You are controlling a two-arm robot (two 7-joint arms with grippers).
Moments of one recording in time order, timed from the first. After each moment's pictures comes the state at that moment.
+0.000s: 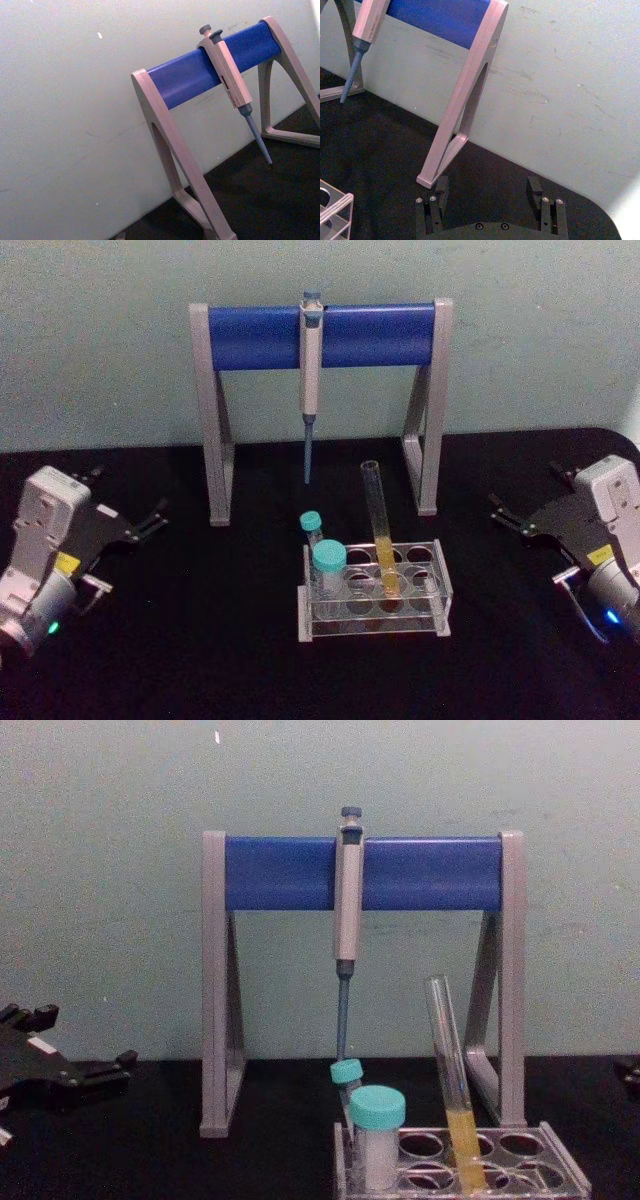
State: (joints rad) left arm -0.20 0.60 0.45 -1.41 -0.25 -0.12 0.03; right arm 0.20 0.60 -0.45 -1.41 0.25 -0.12 -0.03
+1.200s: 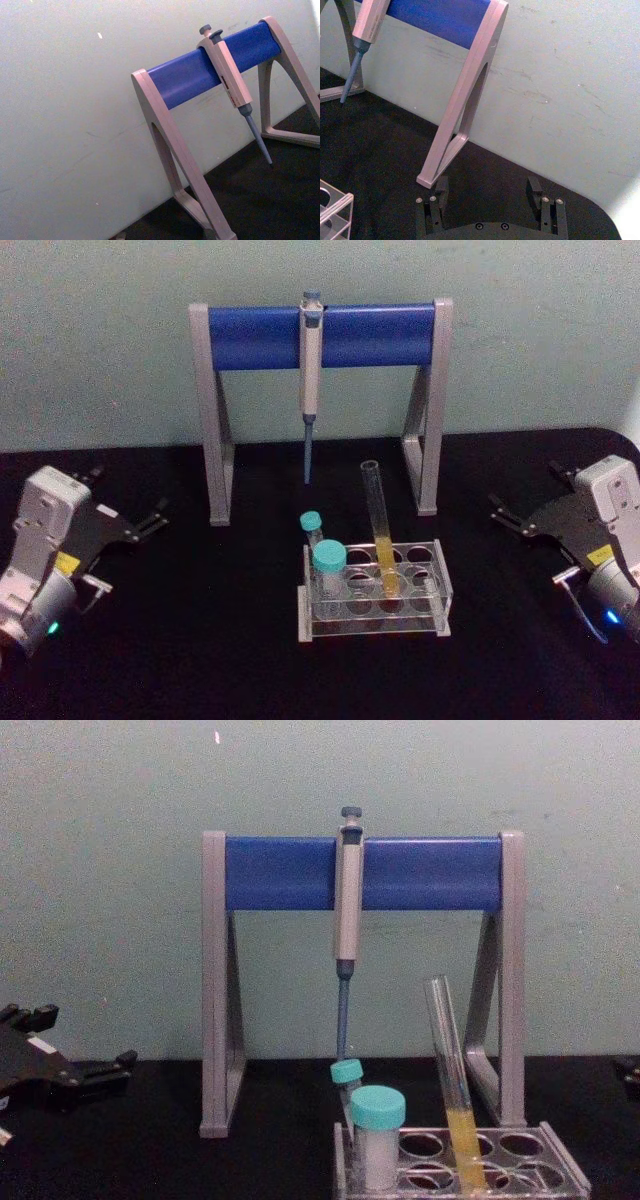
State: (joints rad) left arm -0.20 0.60 0.45 -1.41 -0.25 -0.12 0.03; right arm 0.20 0.60 -0.45 -1.41 0.25 -0.12 -0.03
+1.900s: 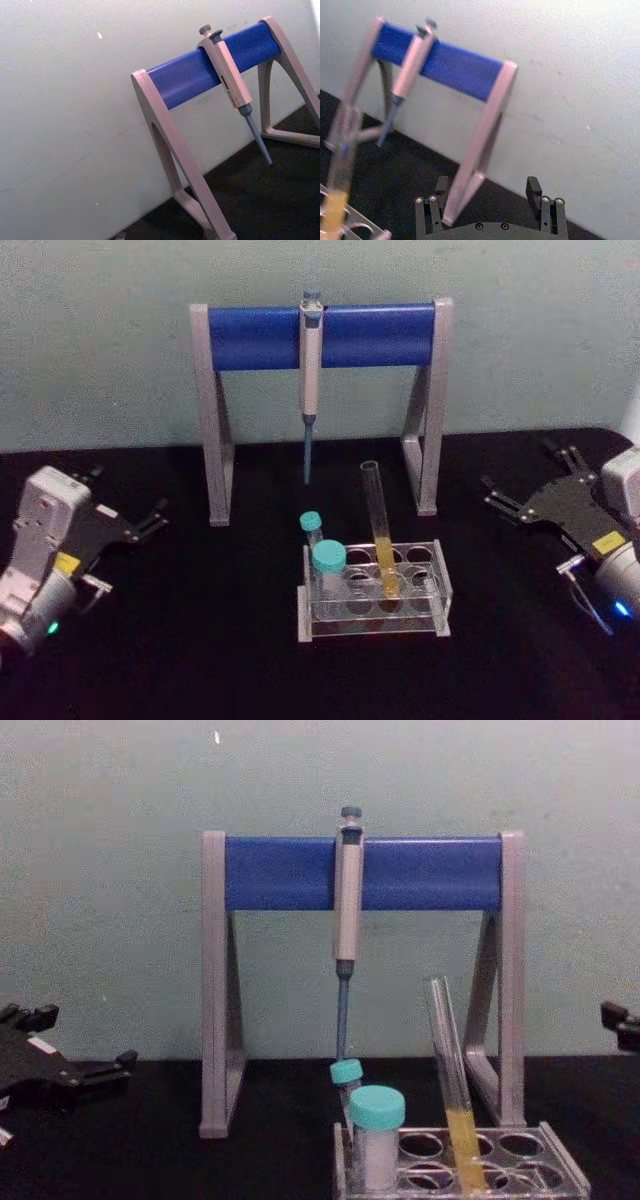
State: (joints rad) left arm -0.20 0.60 0.45 -1.41 -0.25 -0.12 0.03; right arm 0.16 0.62 -0.39 -1.49 0.29 -0.20 0.08
